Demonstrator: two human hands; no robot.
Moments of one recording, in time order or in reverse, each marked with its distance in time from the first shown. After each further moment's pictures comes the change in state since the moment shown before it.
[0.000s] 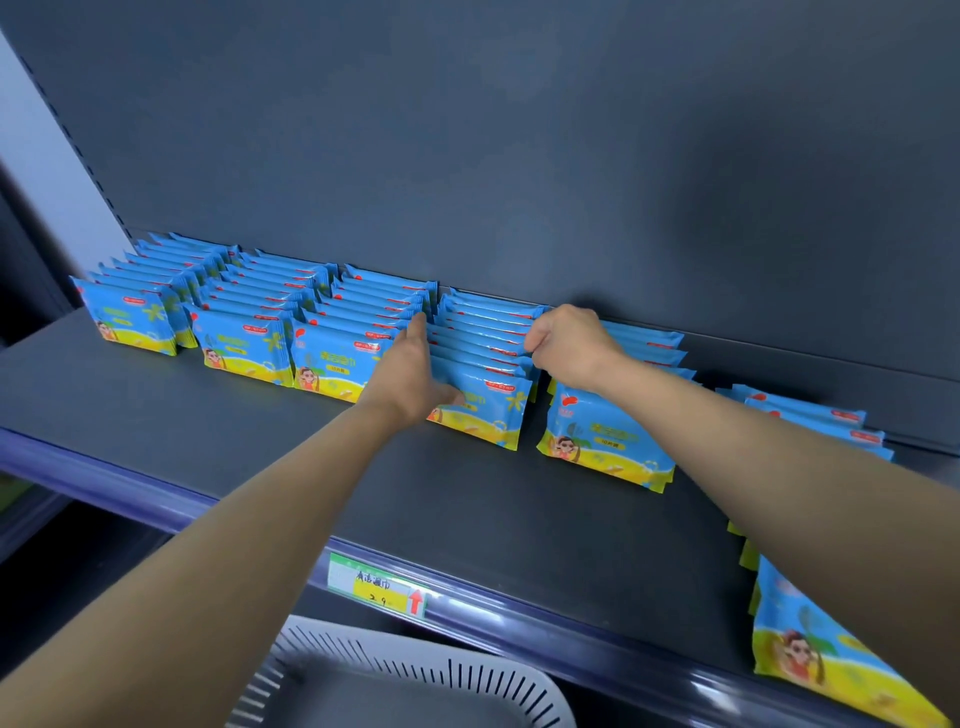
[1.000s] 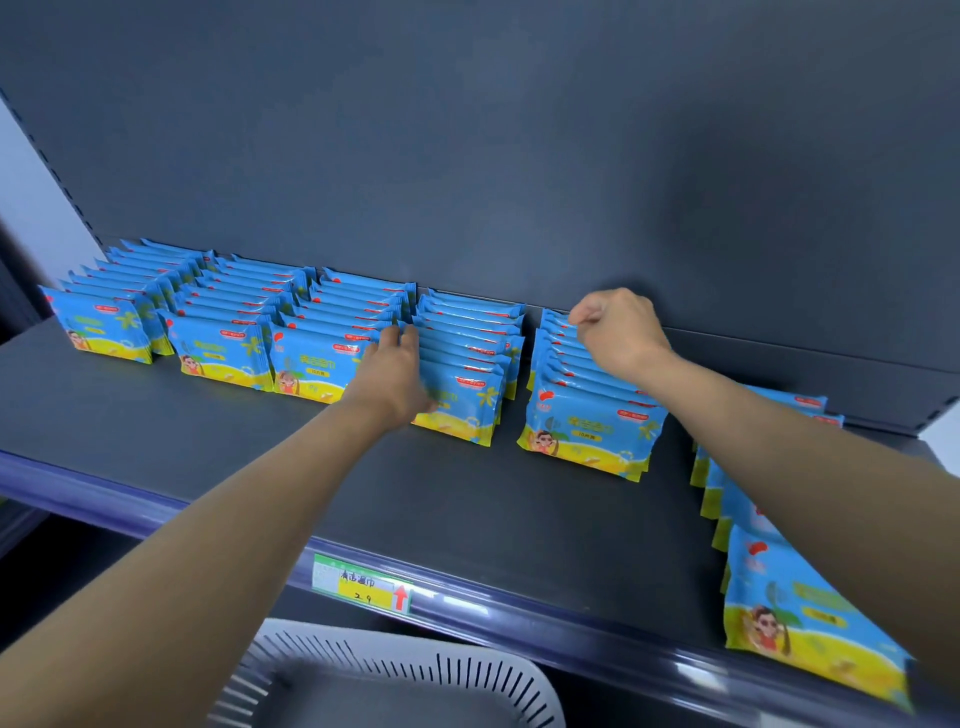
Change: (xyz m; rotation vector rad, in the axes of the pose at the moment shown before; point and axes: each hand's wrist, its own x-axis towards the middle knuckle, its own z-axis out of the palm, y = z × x) left_hand -0.007 0.012 -0.002 0.391 -0.071 0.048; right_hand -0.017 0.045 -0.032 0.091 0.252 0.083
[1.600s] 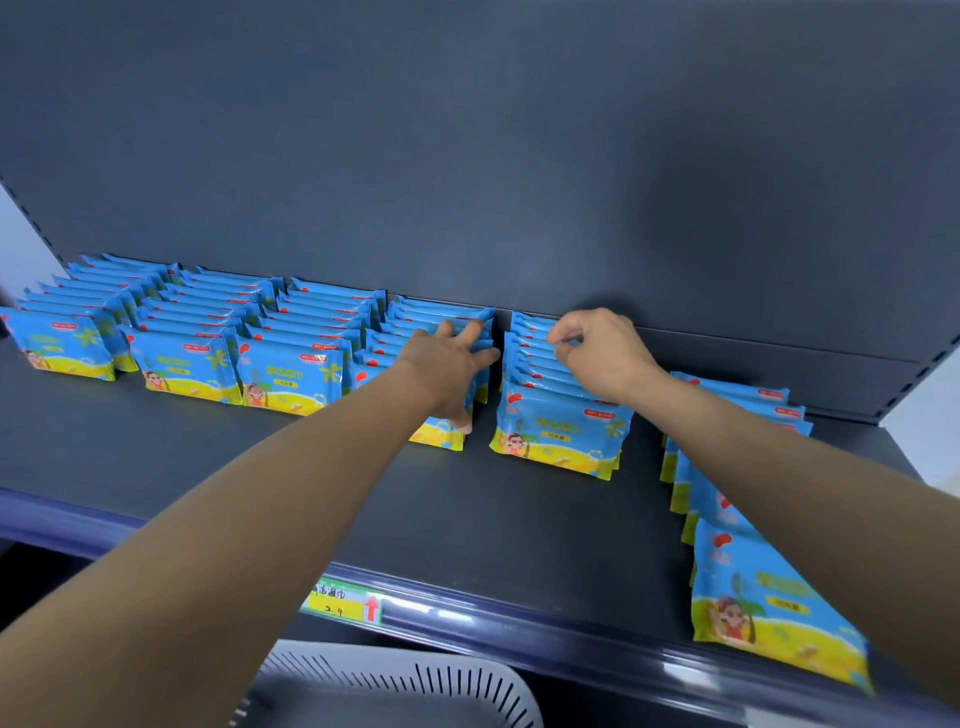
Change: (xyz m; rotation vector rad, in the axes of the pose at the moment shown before) left_hand 0.032 0.066 0.006 0.698 -0.103 0.413; right_hand -0.021 0.017 -0.011 0.000 -0.033 -0.090
